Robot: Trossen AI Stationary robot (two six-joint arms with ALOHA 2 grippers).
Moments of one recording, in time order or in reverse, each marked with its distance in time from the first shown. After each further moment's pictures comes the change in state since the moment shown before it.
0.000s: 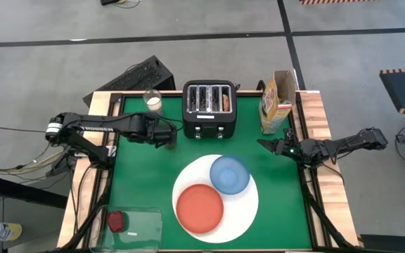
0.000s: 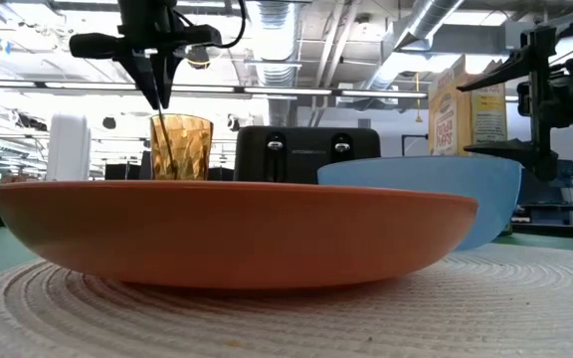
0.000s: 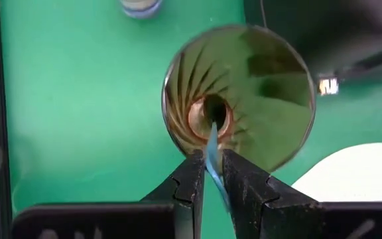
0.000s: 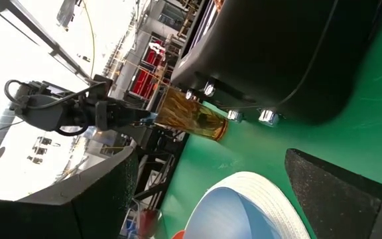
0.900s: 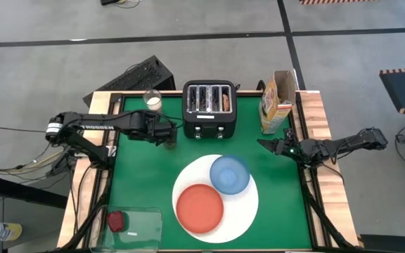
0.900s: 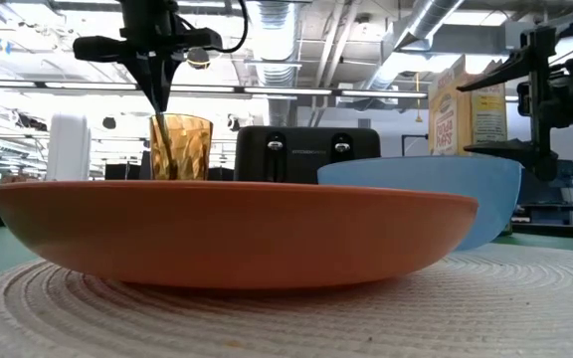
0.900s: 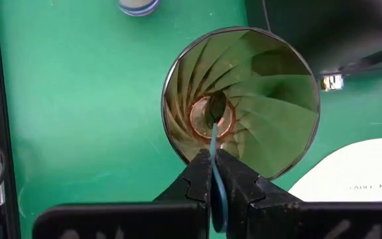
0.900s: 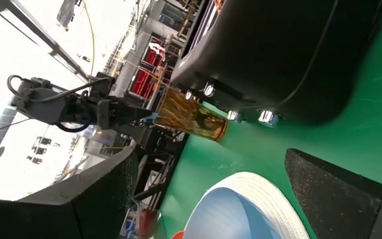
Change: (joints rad) left arm 0.030 0.000 0.000 0.006 0.024 0.060; right arm 0.000 0.000 0.000 0.000 0.004 -0.002
